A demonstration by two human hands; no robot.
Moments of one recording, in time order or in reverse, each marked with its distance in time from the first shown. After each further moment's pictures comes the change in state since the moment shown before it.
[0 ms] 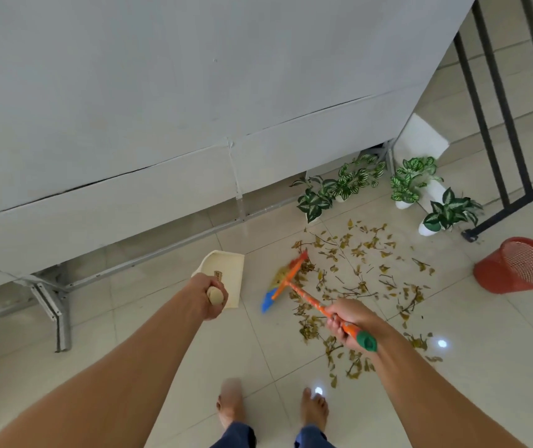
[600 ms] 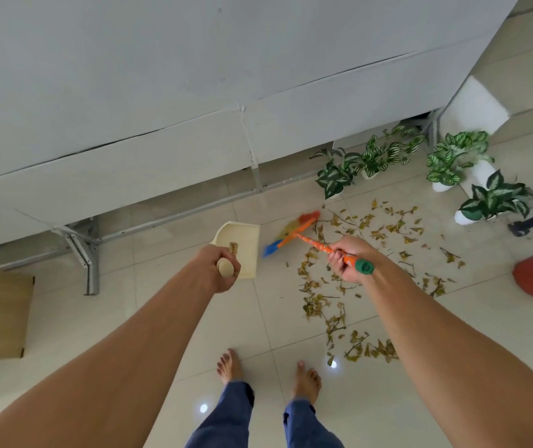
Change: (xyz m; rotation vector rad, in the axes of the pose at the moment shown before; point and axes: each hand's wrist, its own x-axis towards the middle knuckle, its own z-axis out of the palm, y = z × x) left_hand -0.019 -0.063 0.061 -0.151 0.017 -0.005; right_hand 0.048 -0.096 -0.063 0.088 -0.154 0.025
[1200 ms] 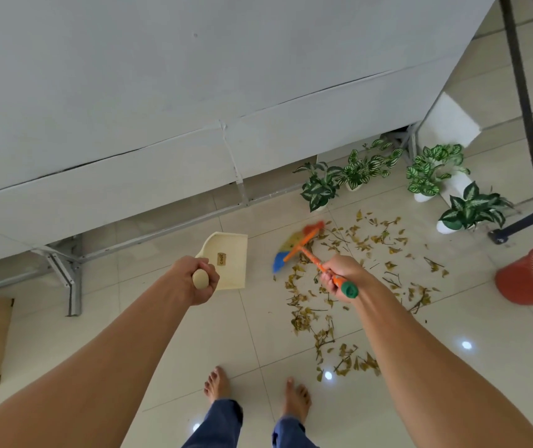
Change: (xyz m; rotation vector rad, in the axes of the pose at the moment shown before) left_hand -0.003 0.011 0.023 -0.023 0.004 -0.007; right_hand -0.008 -0.003 -0.028 -0.014 0.061 -0.094
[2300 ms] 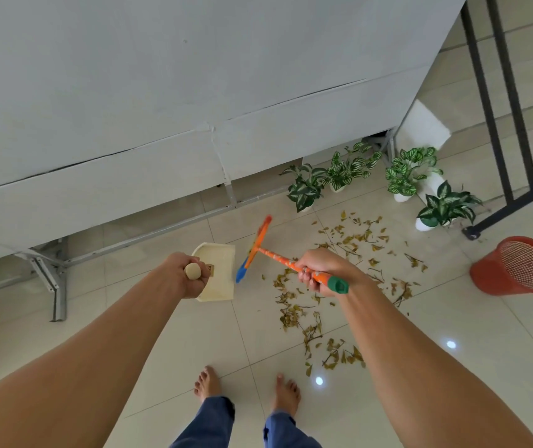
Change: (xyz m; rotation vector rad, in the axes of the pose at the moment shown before) left_hand -0.023 -0.022 -0.014 0.036 0.039 0.064; right_hand -0.050 0.015 0.021 -0.395 -0.017 -0.023
